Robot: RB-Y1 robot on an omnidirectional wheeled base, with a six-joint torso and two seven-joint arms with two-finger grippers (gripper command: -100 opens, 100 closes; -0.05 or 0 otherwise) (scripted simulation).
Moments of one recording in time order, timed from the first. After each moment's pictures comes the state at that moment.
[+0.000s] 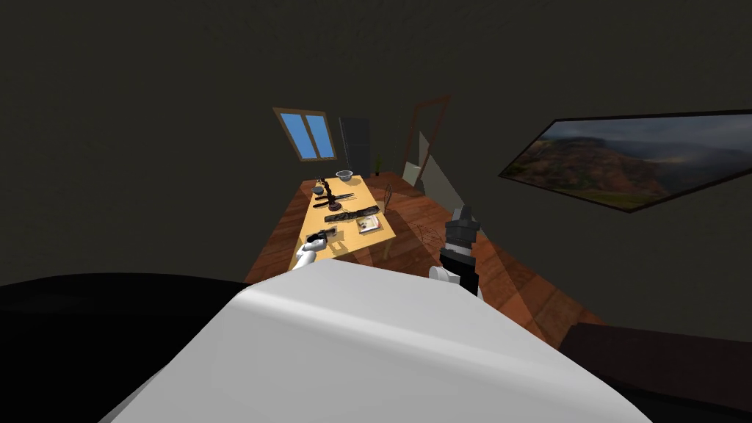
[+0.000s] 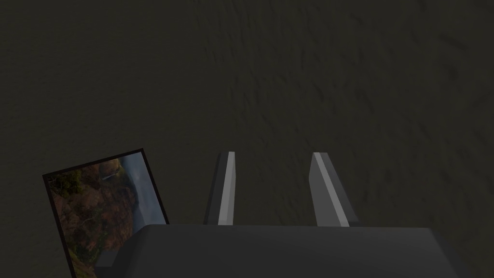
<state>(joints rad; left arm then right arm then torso) -0.14 0.24 0.51 -0.85 0.11 0.26 -0.01 0.48 0.01 0.02 -2.22 -0.04 -0.44 0.16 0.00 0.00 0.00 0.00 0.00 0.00</state>
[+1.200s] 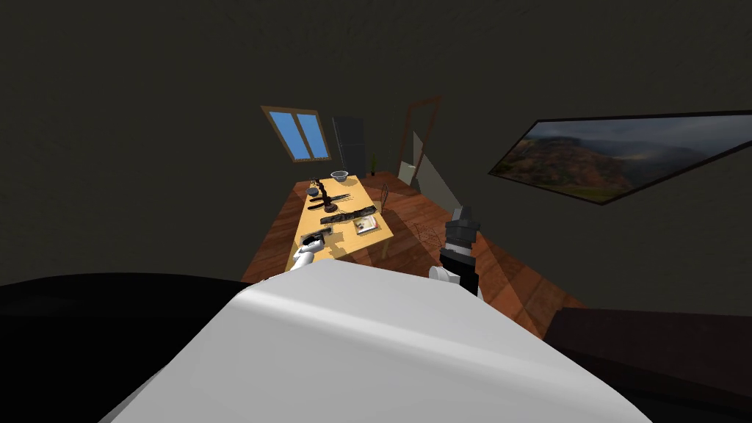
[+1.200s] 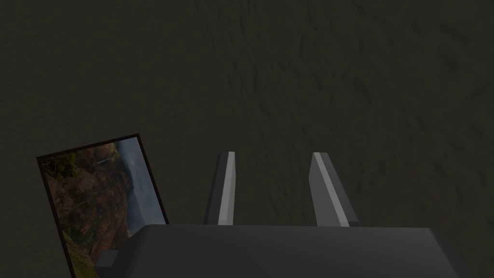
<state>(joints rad) -0.16 0.25 0.59 -0.77 0.18 0.21 -0.11 0.48 0.01 0.02 -2.22 -0.04 -0.44 0.16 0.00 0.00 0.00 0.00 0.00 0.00</state>
